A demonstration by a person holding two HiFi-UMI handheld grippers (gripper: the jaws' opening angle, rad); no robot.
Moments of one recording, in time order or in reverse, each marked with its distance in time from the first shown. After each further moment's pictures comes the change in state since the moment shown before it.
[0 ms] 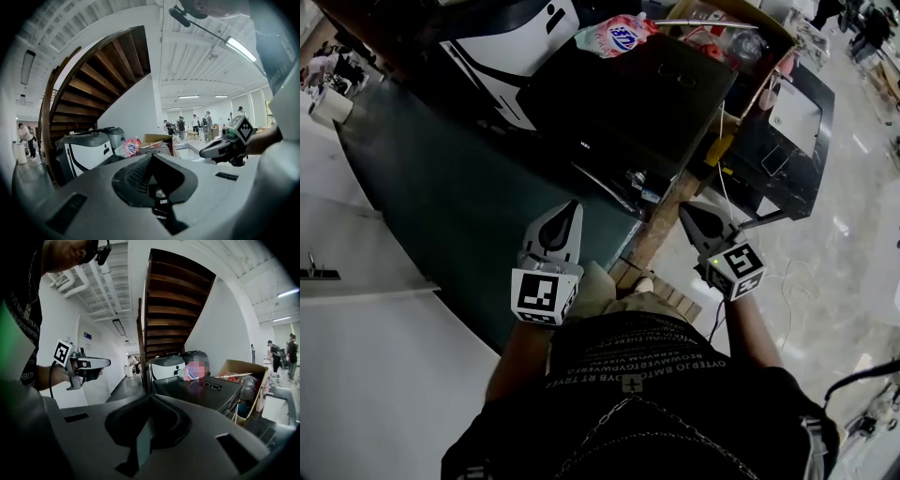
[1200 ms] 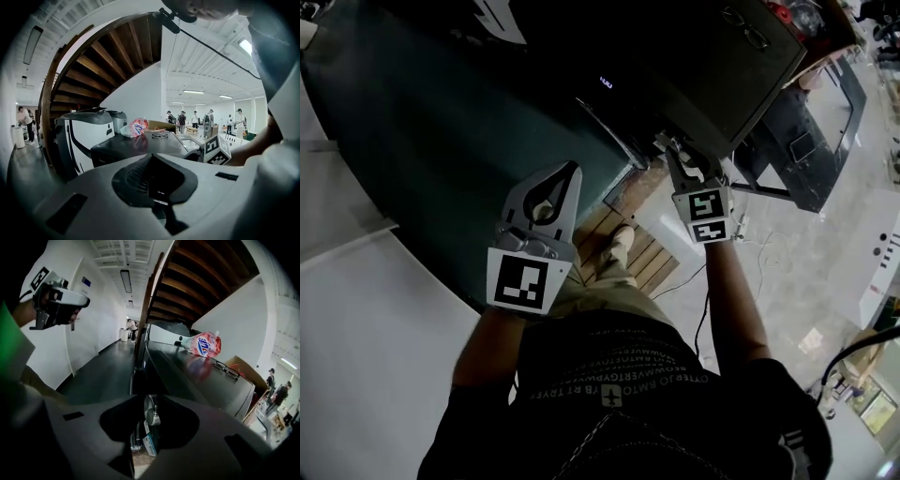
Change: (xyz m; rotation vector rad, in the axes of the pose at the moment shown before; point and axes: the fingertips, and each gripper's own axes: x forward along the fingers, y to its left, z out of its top) left arm 0.057 0.092 -0.124 -0.085 0.095 -0.020; right arm 0.216 -0.052 -0.156 -0.289 0.367 -0.131
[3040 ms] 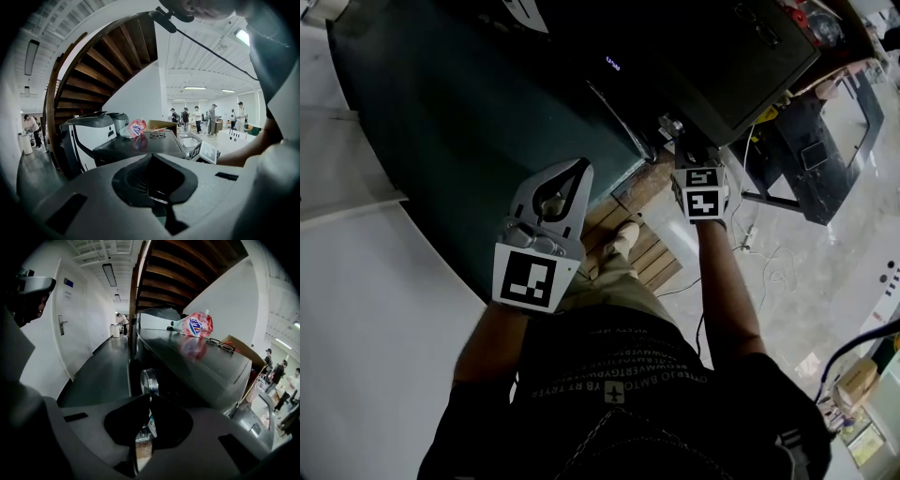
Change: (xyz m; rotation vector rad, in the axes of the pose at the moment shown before) left arm -0.026 -0.060 0.006 0.044 0.014 0.064; right arm 0.003 -0.005 -0.054 0.150 0.125 -0.021
